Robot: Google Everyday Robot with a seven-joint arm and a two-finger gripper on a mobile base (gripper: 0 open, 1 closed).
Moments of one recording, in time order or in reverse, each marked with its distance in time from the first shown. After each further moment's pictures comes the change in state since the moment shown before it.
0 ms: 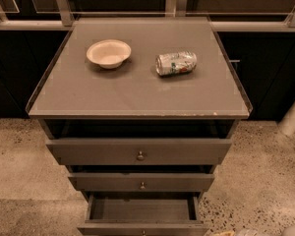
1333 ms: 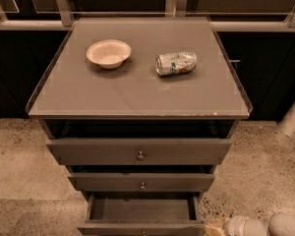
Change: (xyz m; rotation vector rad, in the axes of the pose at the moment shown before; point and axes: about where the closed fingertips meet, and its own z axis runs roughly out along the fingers) arm -0.007 -0.060 0.050 0.022 -0.058 0.056
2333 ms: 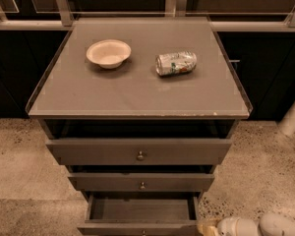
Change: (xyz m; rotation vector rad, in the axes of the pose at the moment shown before) arm 0.016 -0.016 0.044 -0.071 -0.019 0.072
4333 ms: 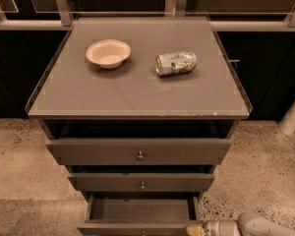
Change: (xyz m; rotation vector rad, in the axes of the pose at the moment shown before) arm 0.058 -0.065 0.108 -0.081 0.051 0.215
